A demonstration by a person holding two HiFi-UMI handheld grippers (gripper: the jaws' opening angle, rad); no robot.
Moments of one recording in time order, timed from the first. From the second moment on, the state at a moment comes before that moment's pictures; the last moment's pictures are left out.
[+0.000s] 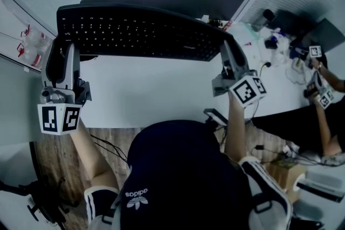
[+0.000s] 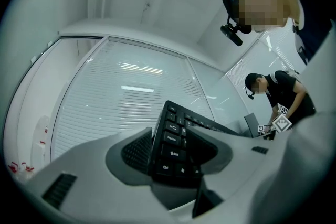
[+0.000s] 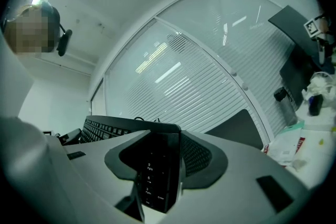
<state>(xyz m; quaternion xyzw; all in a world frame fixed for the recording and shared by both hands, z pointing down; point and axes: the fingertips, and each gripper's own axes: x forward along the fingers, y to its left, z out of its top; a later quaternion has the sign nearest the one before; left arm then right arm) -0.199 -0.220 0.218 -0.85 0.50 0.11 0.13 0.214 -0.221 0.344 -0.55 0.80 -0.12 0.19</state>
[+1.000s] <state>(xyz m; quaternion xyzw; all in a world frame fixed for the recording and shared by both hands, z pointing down) -0.206 -0.225 0.230 -0.85 0.50 0.10 0.10 0.211 -0.220 0.350 -0.57 0.79 -0.15 0.17</state>
